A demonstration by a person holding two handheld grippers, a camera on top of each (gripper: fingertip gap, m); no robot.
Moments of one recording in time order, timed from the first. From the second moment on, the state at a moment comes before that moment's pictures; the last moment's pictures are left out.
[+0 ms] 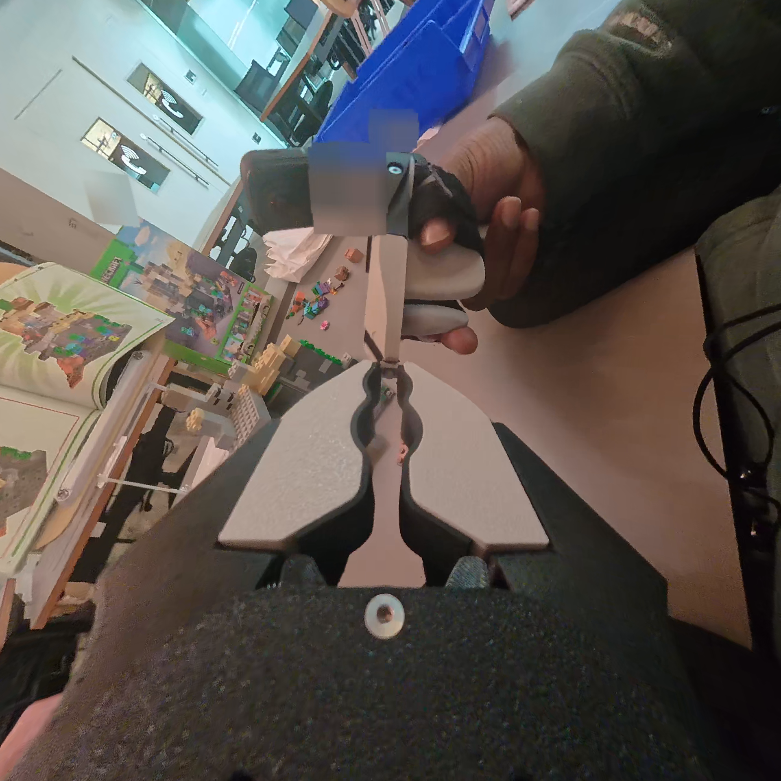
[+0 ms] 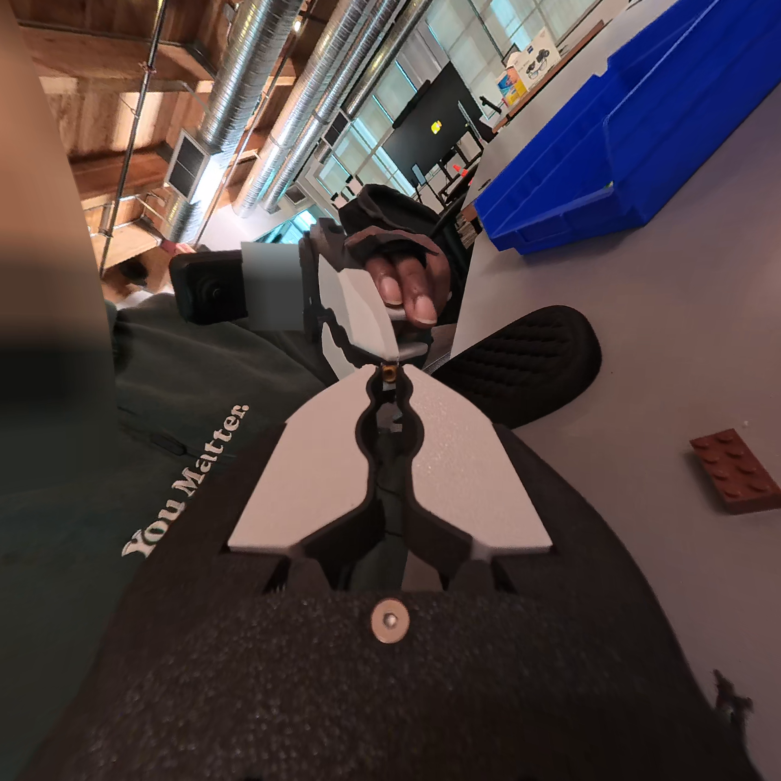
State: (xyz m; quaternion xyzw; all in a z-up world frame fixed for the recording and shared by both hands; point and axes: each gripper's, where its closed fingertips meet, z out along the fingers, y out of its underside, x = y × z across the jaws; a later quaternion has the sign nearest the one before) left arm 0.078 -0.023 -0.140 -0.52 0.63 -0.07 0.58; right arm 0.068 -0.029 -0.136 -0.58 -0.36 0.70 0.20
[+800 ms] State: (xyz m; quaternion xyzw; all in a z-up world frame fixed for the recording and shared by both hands) left arm 0.070 -0.017 -0.137 -0.59 0.57 -0.18 0.54; right arm 0.069 -0.022 -0.133 -0.59 -0.40 0.63 0.30
